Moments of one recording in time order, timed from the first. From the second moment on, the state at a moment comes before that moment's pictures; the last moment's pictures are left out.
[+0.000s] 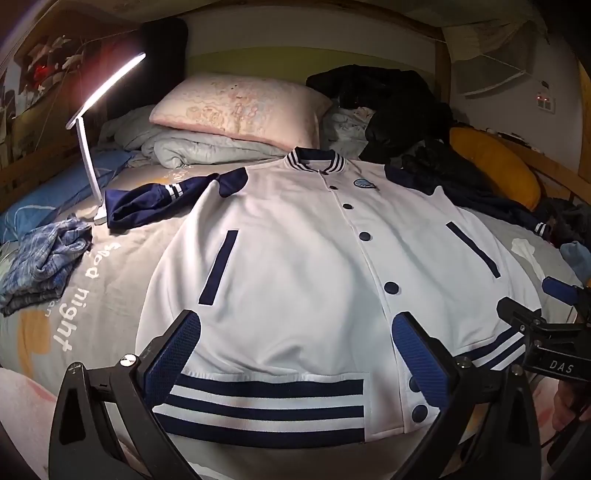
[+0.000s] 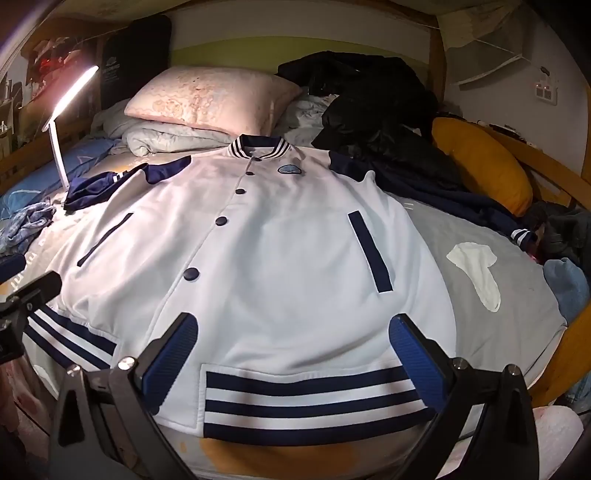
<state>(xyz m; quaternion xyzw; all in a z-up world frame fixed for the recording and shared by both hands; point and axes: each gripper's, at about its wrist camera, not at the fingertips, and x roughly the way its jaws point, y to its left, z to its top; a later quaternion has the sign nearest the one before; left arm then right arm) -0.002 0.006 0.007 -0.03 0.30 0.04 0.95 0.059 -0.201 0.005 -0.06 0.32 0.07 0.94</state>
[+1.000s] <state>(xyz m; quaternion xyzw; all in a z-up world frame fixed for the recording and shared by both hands) 0.001 -0.001 -0.001 -0.02 0.33 0.03 0.95 0.056 -0.196 0.006 -0.05 0.33 0.09 0.94</state>
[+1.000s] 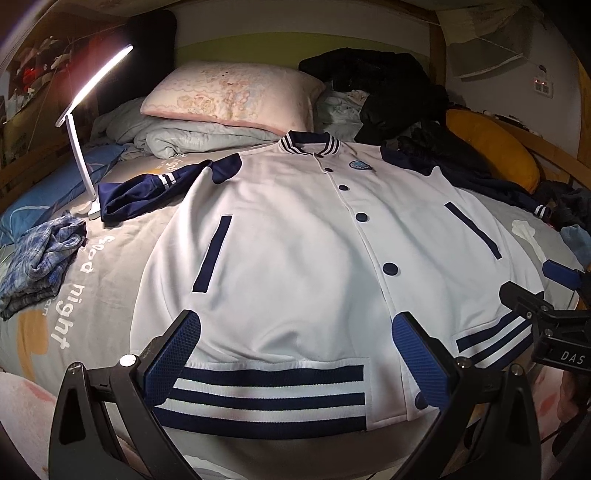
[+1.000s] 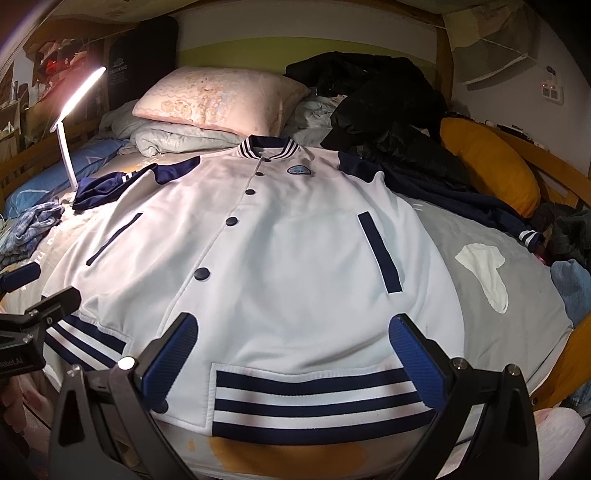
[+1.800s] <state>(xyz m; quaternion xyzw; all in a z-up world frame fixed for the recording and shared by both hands) 0.006 -0.003 -0.008 -0.02 0.35 0.01 0.94 0.054 -0.199 0.006 -0.04 0.33 0.09 0.94</state>
